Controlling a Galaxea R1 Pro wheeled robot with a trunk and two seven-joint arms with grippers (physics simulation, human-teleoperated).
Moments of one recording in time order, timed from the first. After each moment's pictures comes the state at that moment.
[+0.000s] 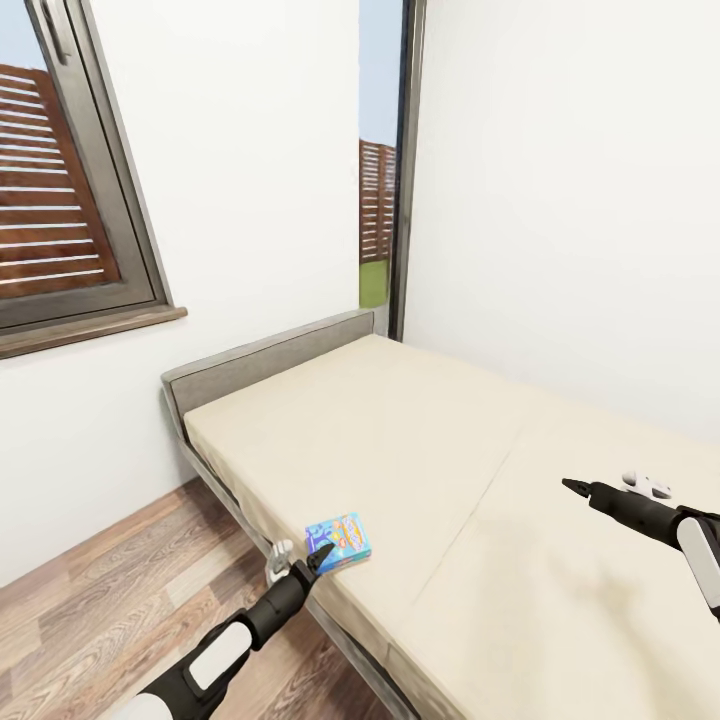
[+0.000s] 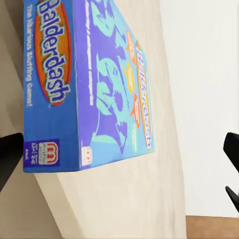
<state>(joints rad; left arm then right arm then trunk) -0.53 0.03 -0.53 -0.45 1.39 0.13 -0.57 -0.57 -0.42 -0.32 -0.98 -0.38 0.69 0.39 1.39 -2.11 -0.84</state>
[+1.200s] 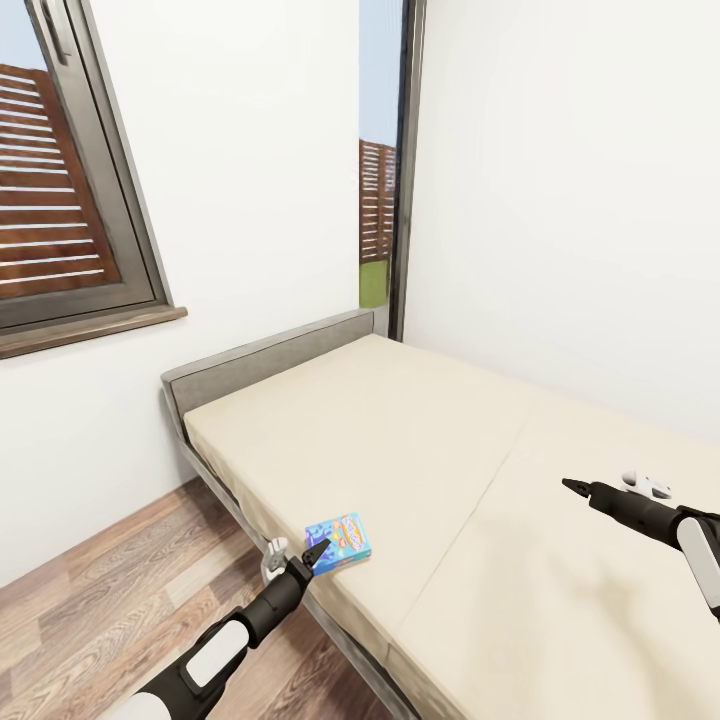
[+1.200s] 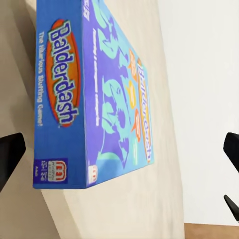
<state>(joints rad) -0.53 0.03 -0.50 -0.45 1.39 0.13 -0.57 -0.57 -0.42 -0.32 -0.98 -0.38 0.69 0.39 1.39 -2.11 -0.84</state>
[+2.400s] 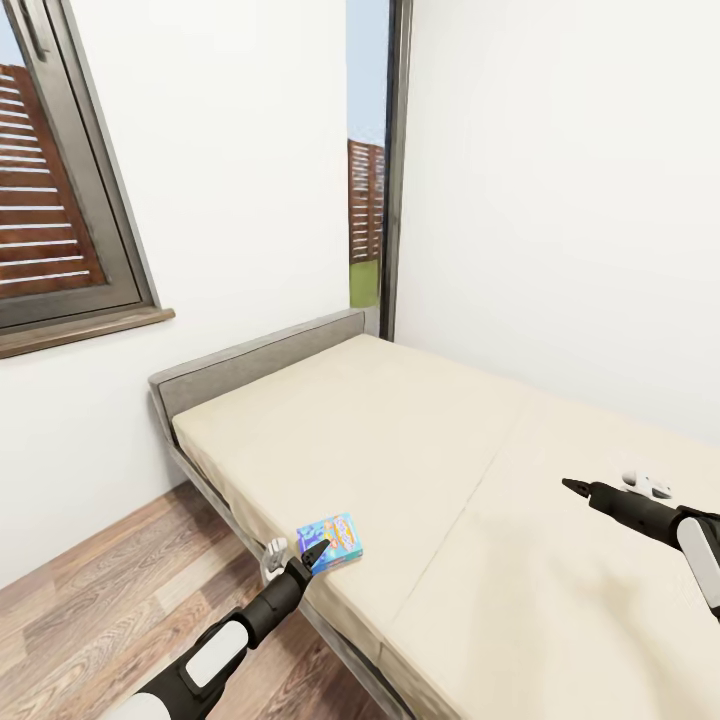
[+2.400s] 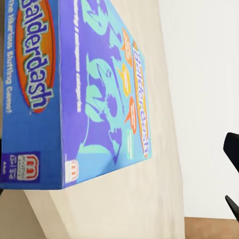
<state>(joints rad) -0.53 0.03 -0.49 -0.44 1.39 0.13 -0.57 -0.57 -0.42 -0.32 -0.98 -0.38 0.69 0.39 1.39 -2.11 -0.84</state>
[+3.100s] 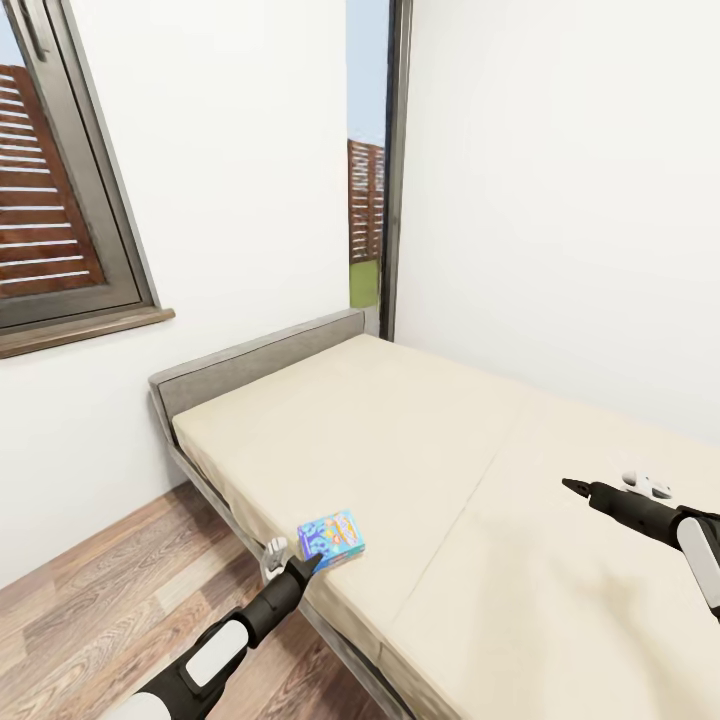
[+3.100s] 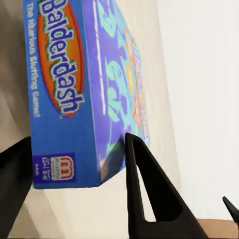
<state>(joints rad) -0.53 0.03 -0.49 -0.45 1.40 0.14 -0.57 -0.57 -0.42 -0.32 -0.98 -0.38 0.69 0.39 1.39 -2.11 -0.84</state>
